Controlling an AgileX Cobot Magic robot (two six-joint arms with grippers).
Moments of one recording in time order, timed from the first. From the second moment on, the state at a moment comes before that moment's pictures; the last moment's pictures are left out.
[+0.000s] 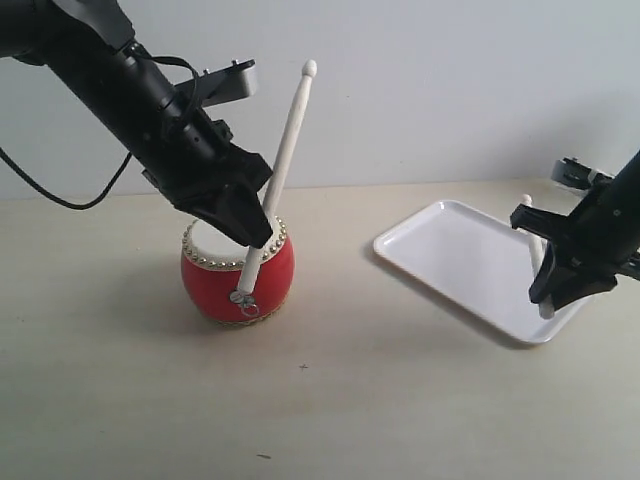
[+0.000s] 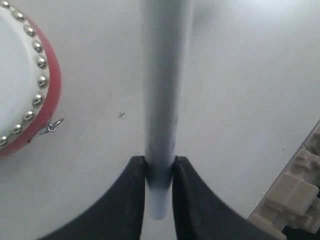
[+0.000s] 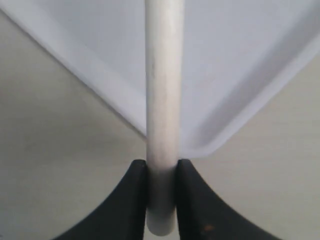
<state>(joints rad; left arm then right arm) -0.43 1.92 -1.68 -0.52 1.22 0.45 -0.08 2.02 -1.37 0.45 1.03 -0.09</state>
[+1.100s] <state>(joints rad) -0.46 1.92 -1.68 -0.52 1.22 0.44 -0.08 2.17 -1.40 0.50 0.95 -0.08</state>
